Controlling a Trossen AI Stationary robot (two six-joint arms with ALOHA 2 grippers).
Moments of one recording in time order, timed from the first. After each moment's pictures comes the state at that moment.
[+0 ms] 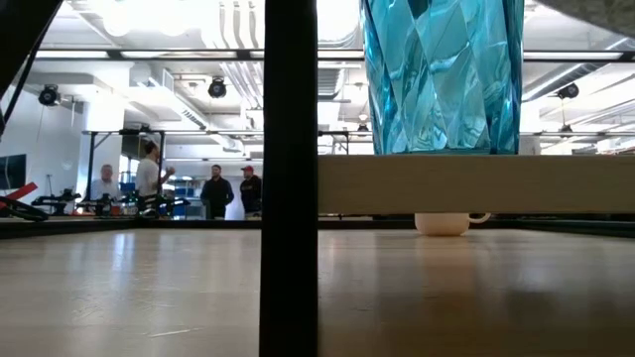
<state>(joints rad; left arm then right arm) -0.24 2.15 2.06 -0.40 -0.06 0.17 0.65 1.33 1.52 -1.27 0.21 0.76</state>
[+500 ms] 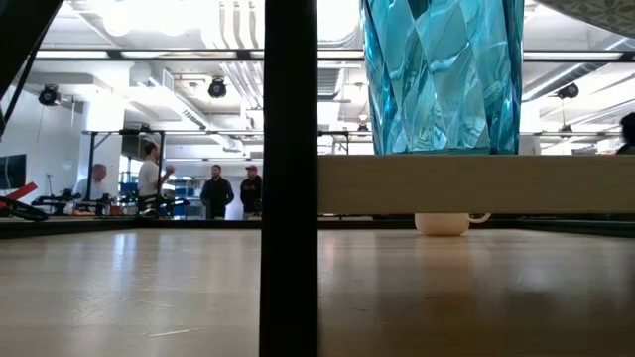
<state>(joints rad) -0.24 2.15 2.06 -0.40 -0.06 0.17 0.65 1.35 1.52 -1.27 0.18 0.74</state>
